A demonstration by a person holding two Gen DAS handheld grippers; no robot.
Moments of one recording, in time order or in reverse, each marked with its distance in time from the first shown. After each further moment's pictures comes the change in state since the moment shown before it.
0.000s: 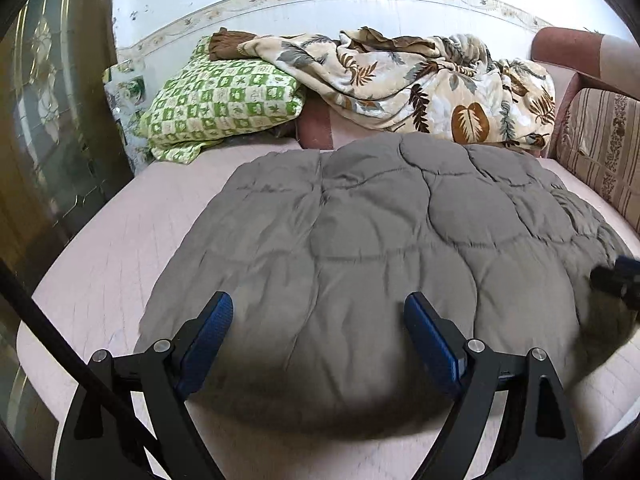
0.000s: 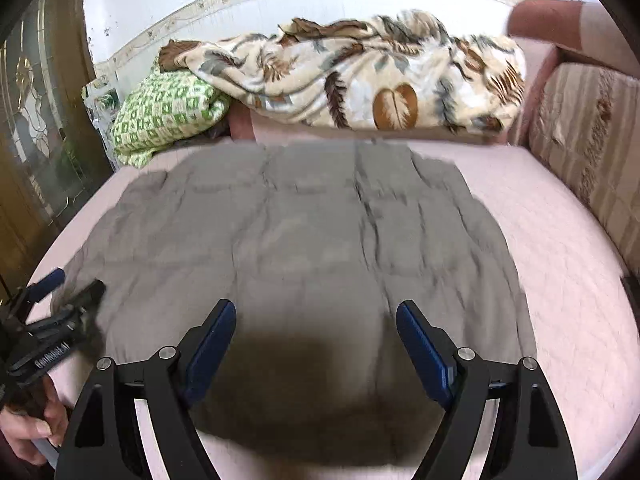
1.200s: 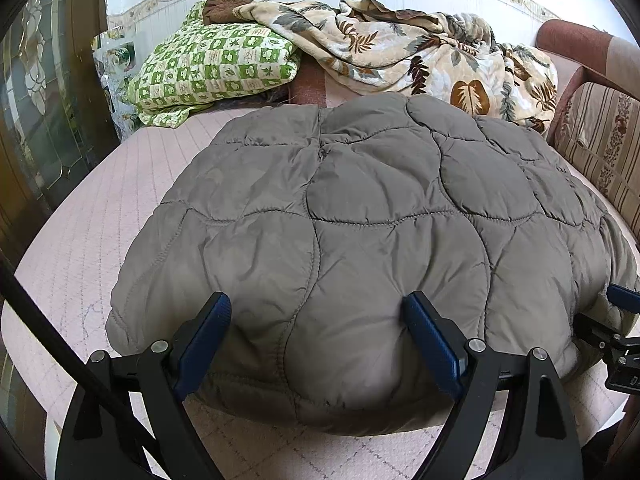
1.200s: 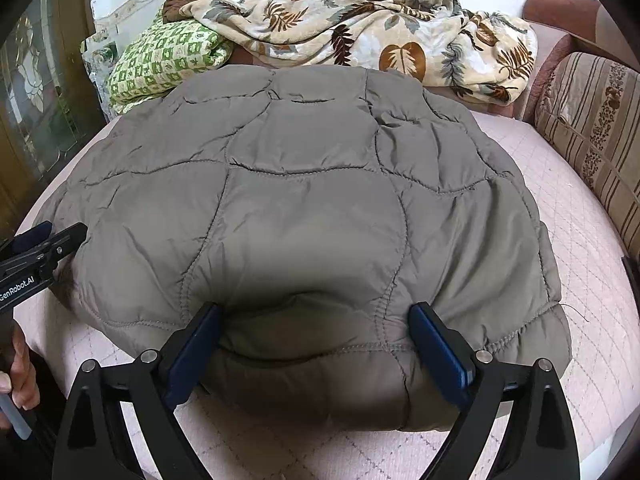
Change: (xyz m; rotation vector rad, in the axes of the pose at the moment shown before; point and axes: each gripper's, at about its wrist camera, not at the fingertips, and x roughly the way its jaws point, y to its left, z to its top) left arm 0.026 0.005 -0.012 -0.031 0.107 -0.065; right arm 0.026 0.008 -0.036 -0.068 0.102 -0.039
